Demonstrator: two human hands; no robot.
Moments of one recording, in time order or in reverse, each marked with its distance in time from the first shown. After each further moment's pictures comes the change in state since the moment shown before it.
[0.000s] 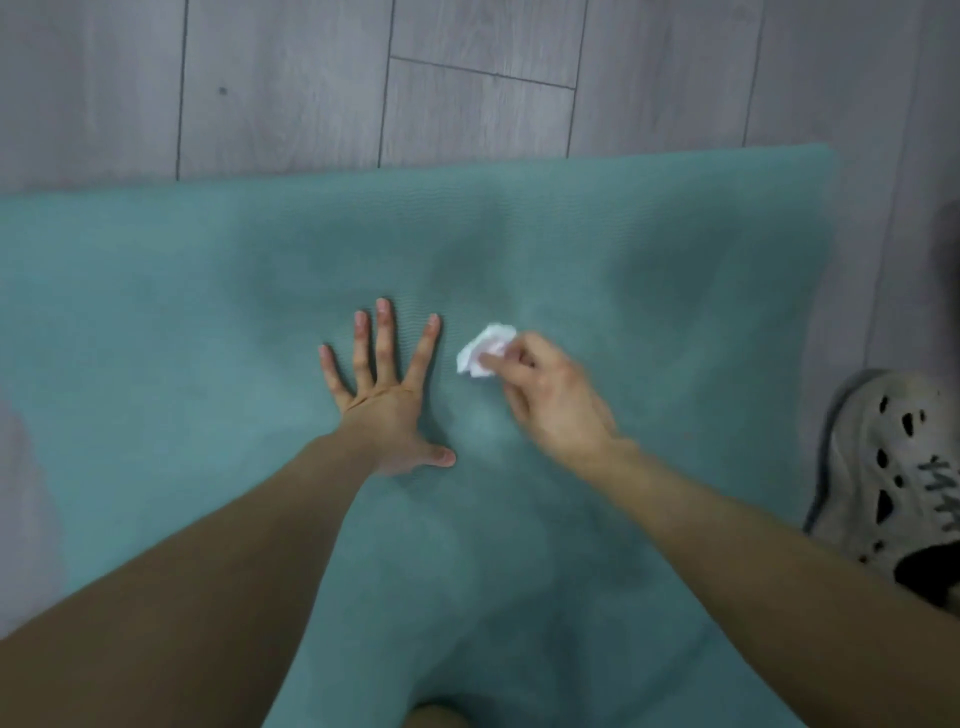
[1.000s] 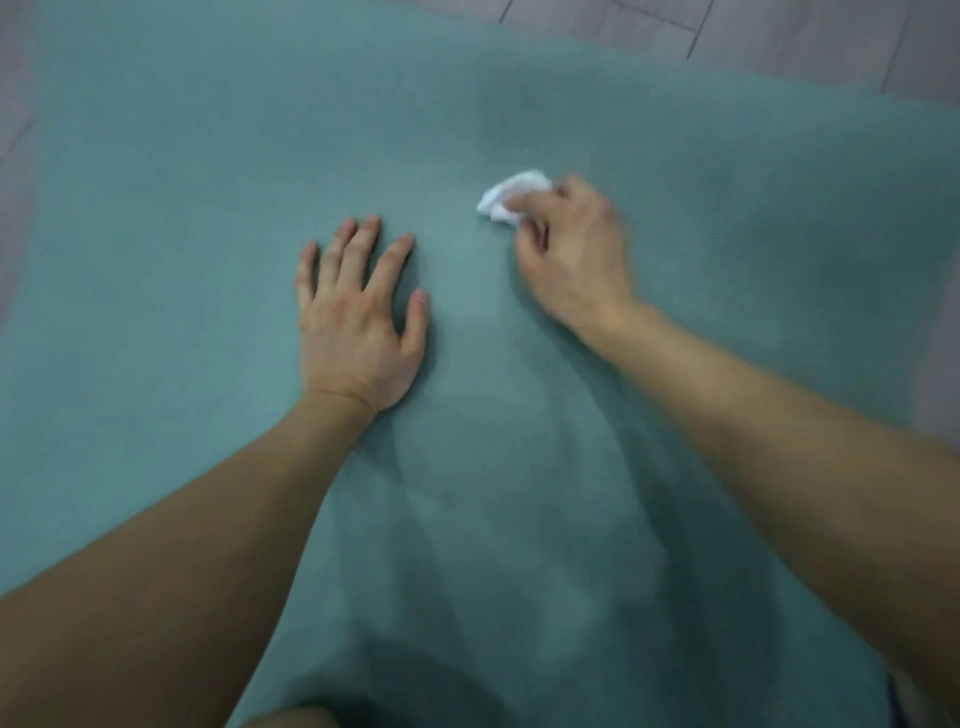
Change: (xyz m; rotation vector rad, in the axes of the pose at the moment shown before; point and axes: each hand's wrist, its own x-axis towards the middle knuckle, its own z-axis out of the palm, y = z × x) left_hand -0.010 -0.018 0.123 -0.044 1.165 -0.113; right_hand 0.035 0.022 0.037 -0.150 0.188 -0.149
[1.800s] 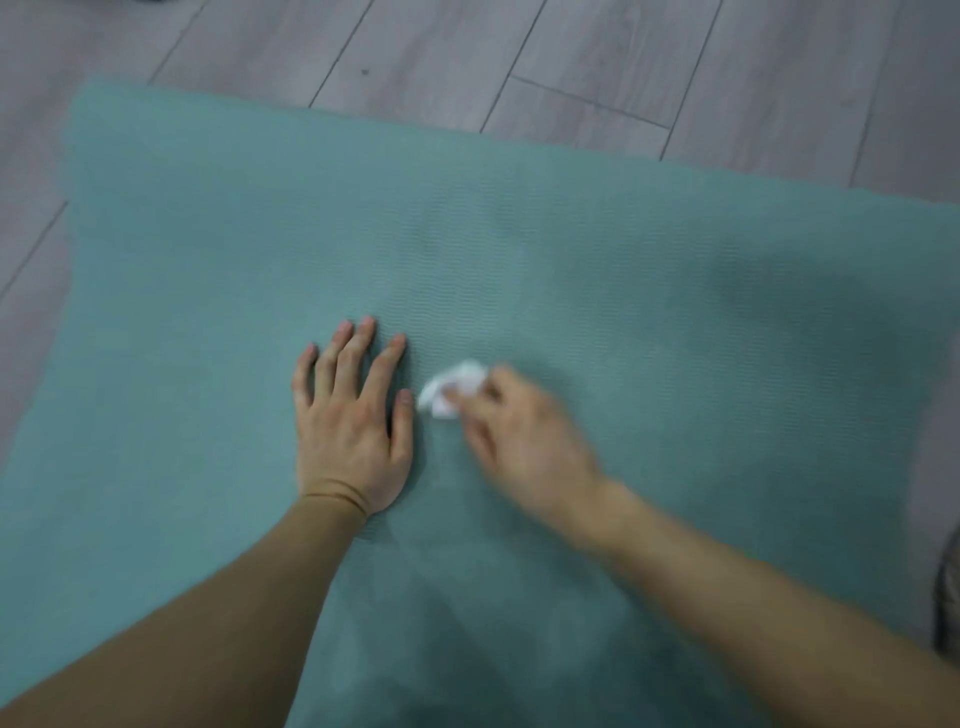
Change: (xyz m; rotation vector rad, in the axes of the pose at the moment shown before) left_hand 0.004 -0.002 -0.005 0.016 -0.061 -0.004; right_hand -0.056 -0.035 -0.004 0.143 -0.196 -0.236
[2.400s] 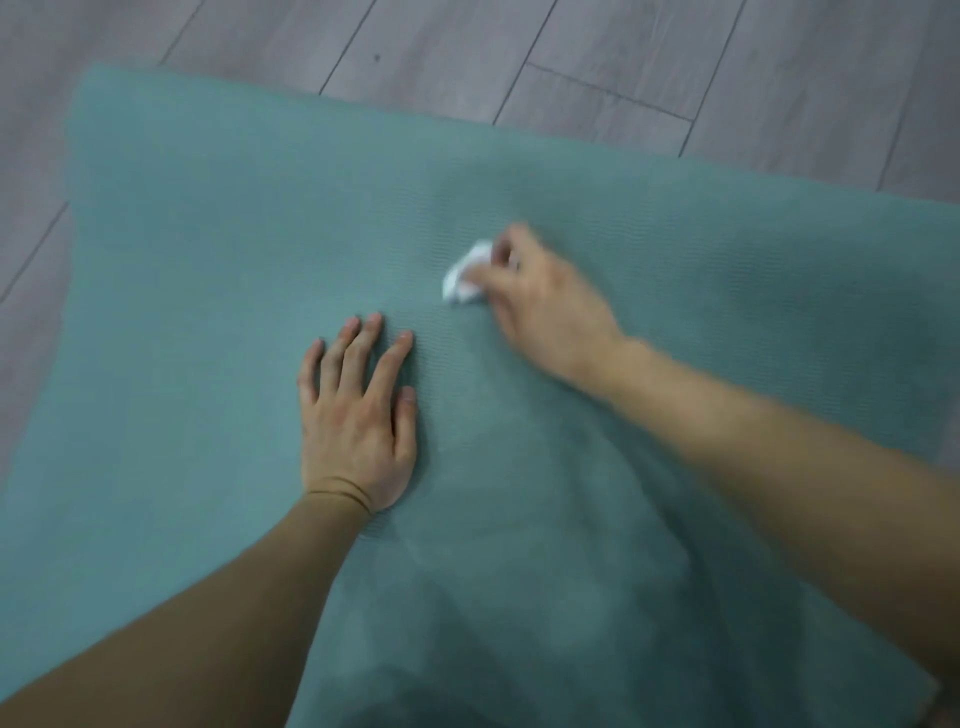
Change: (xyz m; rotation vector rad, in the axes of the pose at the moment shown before) left_hand -0.001 0.001 -0.002 -0.003 -0.018 0.000; right_hand 0.092 0.047 -0.033 -0.127 0.028 -0.133
